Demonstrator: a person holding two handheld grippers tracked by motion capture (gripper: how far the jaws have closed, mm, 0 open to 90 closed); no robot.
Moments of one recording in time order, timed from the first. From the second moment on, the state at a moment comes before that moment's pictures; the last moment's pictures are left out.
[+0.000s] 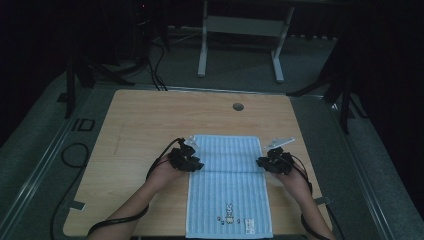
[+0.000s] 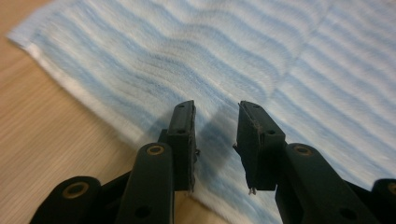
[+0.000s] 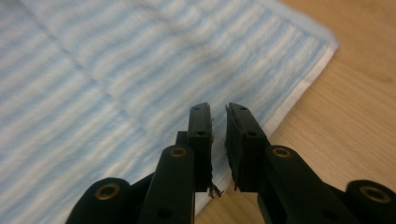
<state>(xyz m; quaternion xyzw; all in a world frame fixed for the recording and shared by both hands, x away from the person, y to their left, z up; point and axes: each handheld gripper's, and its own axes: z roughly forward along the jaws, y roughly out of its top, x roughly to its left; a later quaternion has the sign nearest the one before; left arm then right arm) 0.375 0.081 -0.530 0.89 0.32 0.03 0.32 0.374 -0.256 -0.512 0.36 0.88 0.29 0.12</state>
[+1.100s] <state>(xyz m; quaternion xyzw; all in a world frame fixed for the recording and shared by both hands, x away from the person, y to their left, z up) 0.378 0.148 -0.537 0.87 0.38 0.06 0.30 0.408 -0.182 -0.535 0.33 0.89 0.28 0.10</state>
